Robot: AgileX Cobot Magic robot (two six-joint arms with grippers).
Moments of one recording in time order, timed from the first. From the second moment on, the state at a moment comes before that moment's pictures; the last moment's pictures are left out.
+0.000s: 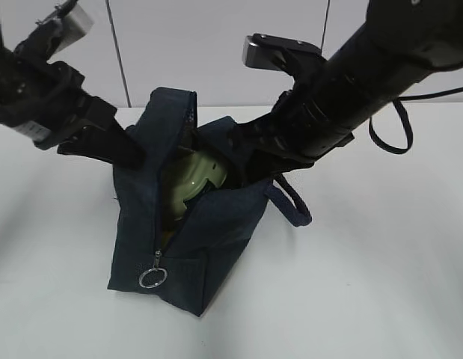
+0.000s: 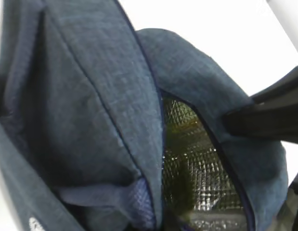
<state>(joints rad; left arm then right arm) -0.26 1.55 -1.14 -0.75 0.95 0.62 0.46 1.69 -1.27 0.45 0.73 -0.21</state>
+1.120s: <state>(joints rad) -0.34 1.77 -1.38 -0.75 1.01 0.57 0.35 1.51 -1.07 0.61 0.63 -0.34</state>
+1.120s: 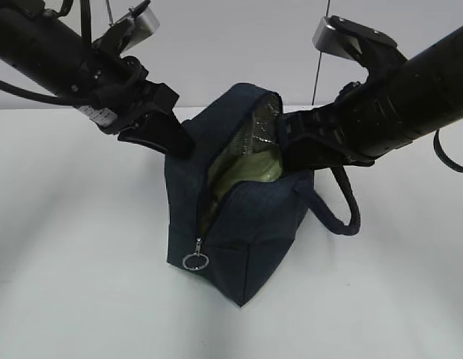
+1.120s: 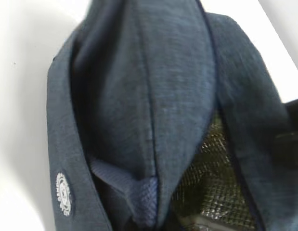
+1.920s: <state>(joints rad) -0.33 1.63 -1.38 -0.72 0.97 0.60 0.34 1.39 -1.07 0.51 0.63 -0.33</state>
